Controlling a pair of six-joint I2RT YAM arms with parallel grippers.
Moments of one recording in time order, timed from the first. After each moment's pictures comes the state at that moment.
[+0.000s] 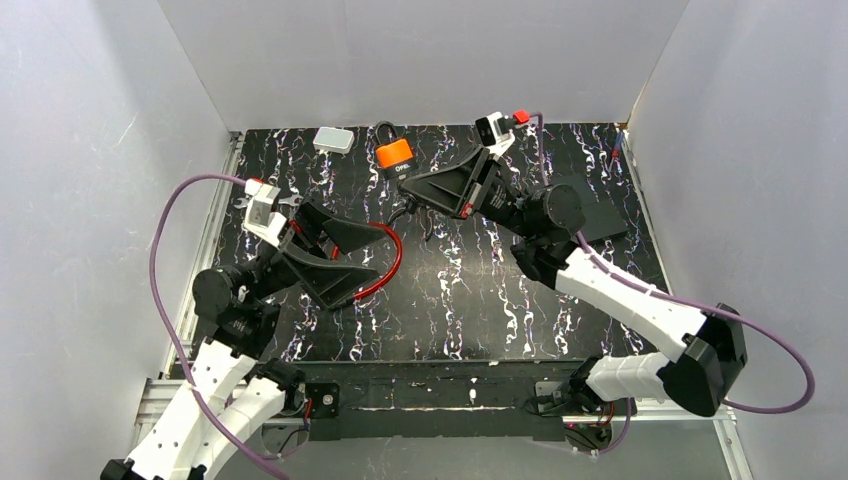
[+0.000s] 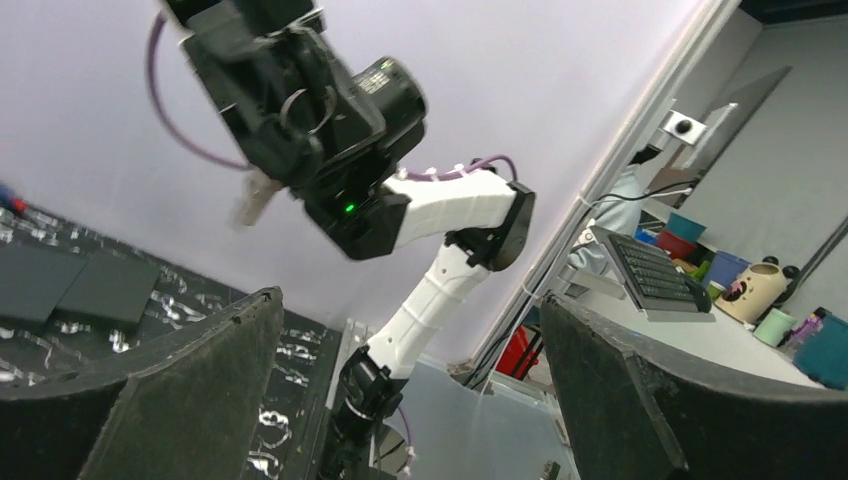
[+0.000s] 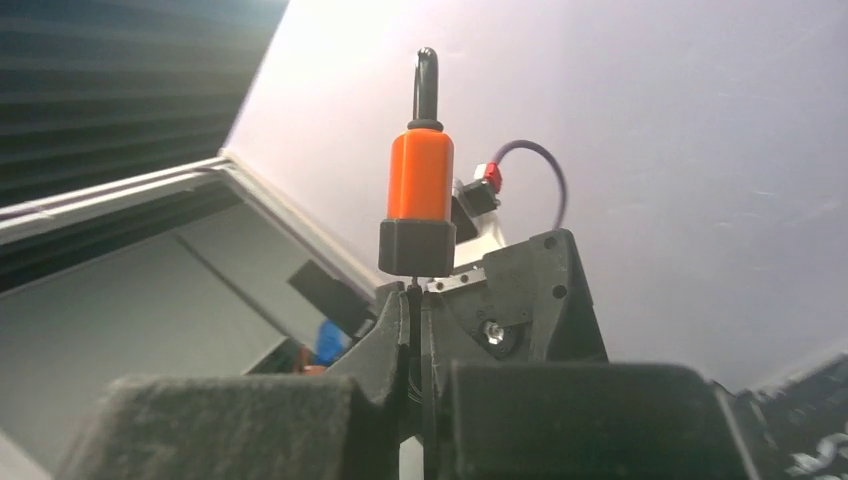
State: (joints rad) left arm -0.44 0.64 0.73 0.59 0.78 -1.04; right arm 0.85 1.29 1.09 0.89 -0.45 1.44
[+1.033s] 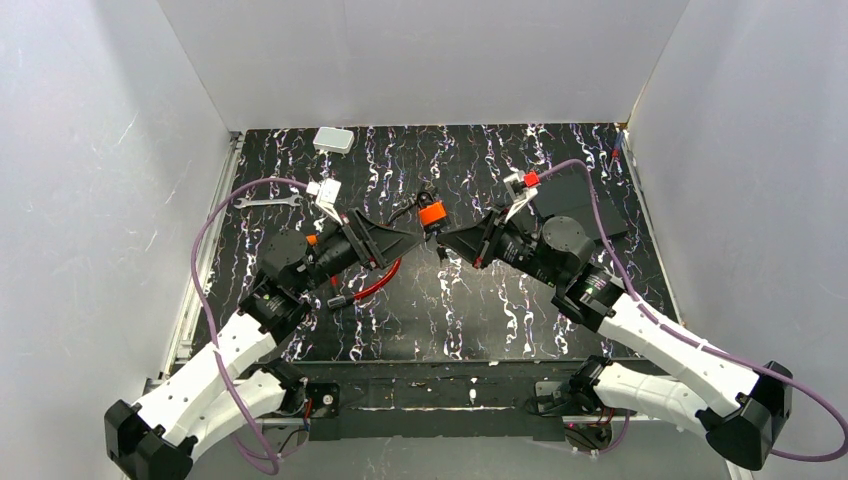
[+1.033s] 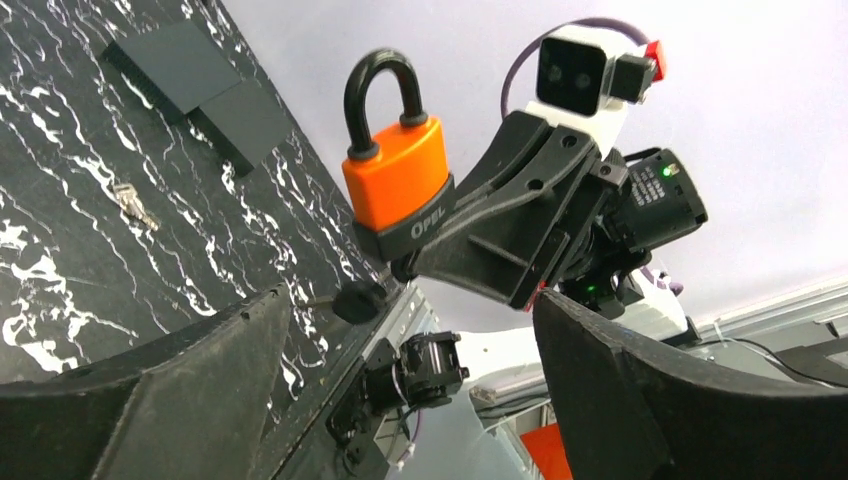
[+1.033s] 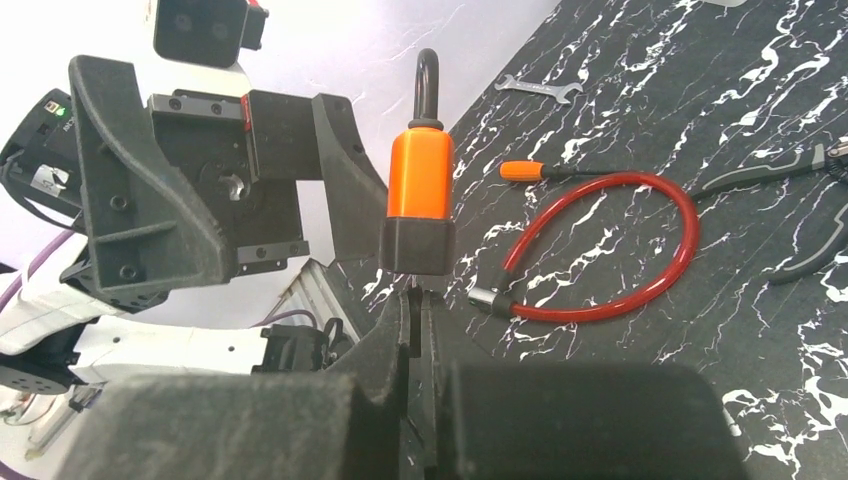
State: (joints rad) left arm -0.62 0.80 0.68 0.20 0.36 -0.98; right arm 0.85 0.92 0.81 0.13 -0.17 0.65
